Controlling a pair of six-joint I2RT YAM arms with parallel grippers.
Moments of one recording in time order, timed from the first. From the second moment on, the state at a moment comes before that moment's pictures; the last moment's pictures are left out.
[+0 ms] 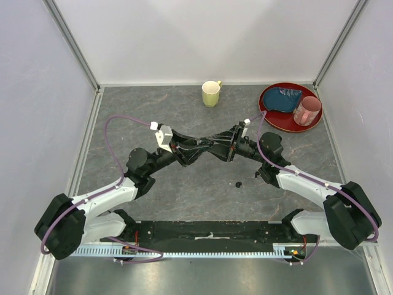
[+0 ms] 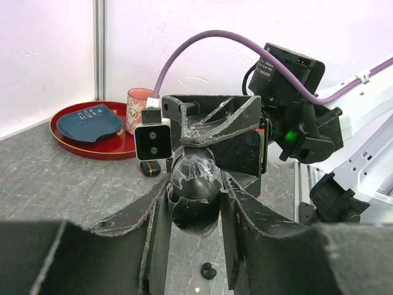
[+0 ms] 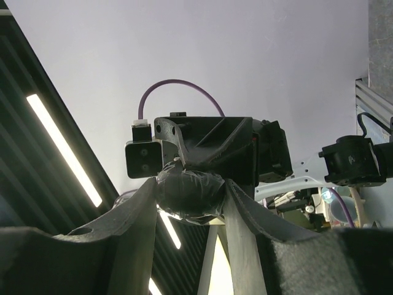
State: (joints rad) left arm -0.69 1.12 0.48 1.01 0.45 -0.35; right arm 0.57 1.26 0.57 0.81 -0.63 1.99
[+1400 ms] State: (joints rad) left arm -0.73 1.14 0.44 1.12 0.42 -0.33; right arm 0.52 1.20 0.60 0.63 -0.62 1.78
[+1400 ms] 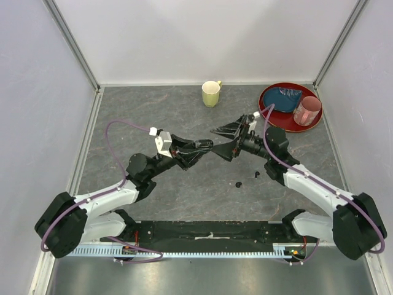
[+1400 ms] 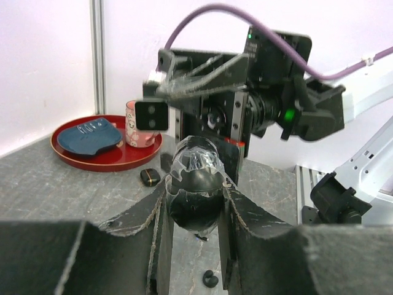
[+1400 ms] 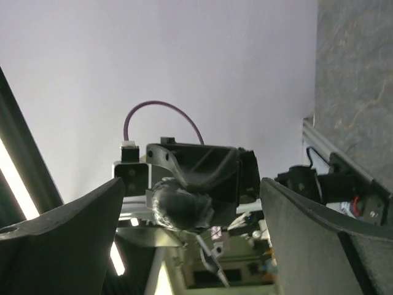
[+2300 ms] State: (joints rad) left arm -0.73 1.07 0.31 1.28 0.40 -0.28; right arm 0.66 1.10 1.12 -0.37 -0.45 0.54
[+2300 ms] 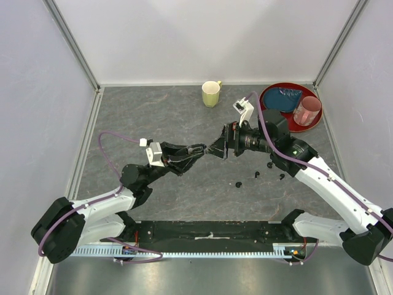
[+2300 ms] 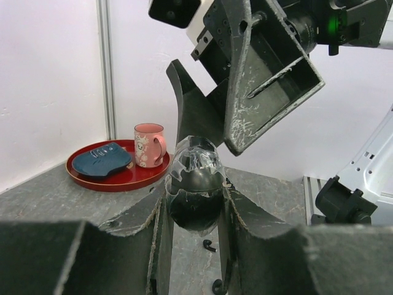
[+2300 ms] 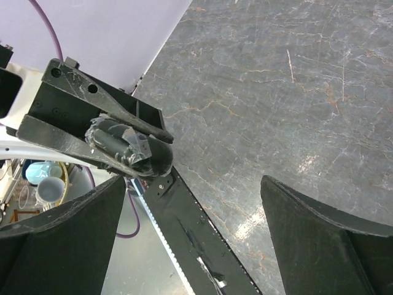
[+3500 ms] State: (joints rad) left arm -0.73 1.10 0.34 1.27 0.54 -0.29; right arm 0.66 1.13 1.15 -0.36 -0.36 0.61
